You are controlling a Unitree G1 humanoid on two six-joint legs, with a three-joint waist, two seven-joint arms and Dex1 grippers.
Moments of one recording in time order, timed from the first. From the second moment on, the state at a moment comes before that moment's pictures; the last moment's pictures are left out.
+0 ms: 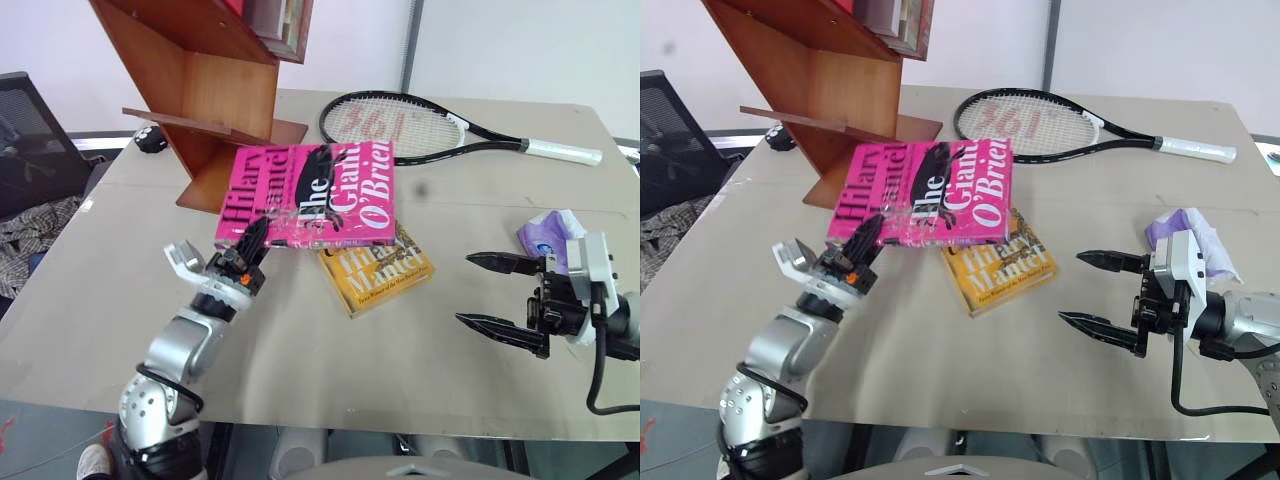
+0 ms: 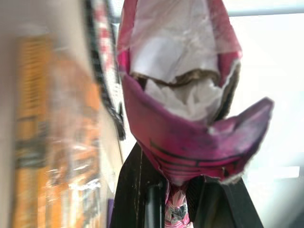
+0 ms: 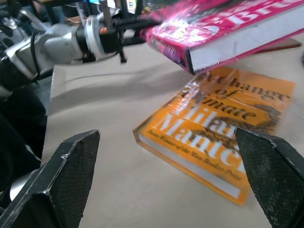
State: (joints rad) left arm -0.04 0.27 0.34 -0.37 -1.94 0.65 0.18; right arm 0.05 -0.82 -0.30 -0.60 0.82 0.54 1.02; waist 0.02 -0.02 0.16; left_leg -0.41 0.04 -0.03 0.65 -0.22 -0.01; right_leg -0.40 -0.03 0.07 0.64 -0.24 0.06
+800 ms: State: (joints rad) left arm -0.89 0.98 -0.10 -0.44 -0.49 0.25 -0.60; right arm -0.06 -0.78 -0.22 -0.46 0.73 0.45 1.04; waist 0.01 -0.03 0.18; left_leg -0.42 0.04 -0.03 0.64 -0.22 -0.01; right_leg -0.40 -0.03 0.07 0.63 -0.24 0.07
